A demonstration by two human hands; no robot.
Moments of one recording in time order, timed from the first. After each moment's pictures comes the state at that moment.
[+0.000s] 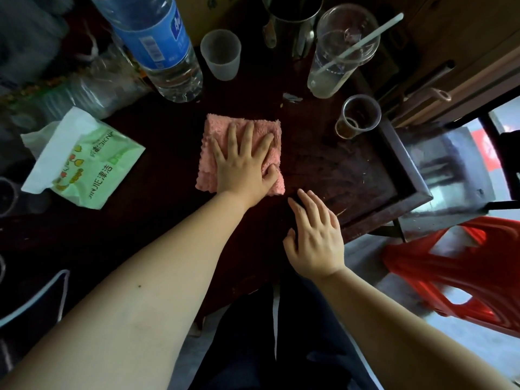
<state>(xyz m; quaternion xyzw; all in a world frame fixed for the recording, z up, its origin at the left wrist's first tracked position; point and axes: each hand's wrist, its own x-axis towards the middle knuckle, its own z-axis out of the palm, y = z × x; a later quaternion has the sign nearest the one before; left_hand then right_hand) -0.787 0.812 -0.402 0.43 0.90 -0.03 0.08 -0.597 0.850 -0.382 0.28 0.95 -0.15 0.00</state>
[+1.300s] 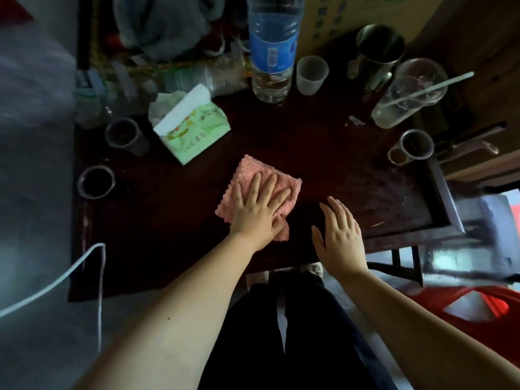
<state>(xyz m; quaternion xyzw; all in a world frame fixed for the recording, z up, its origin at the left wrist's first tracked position) -0.728 0.672 -0.393 0.39 0.91 -0.05 0.14 -0.597 0.824 -0.367 0.20 0.97 -0.15 0.01</state>
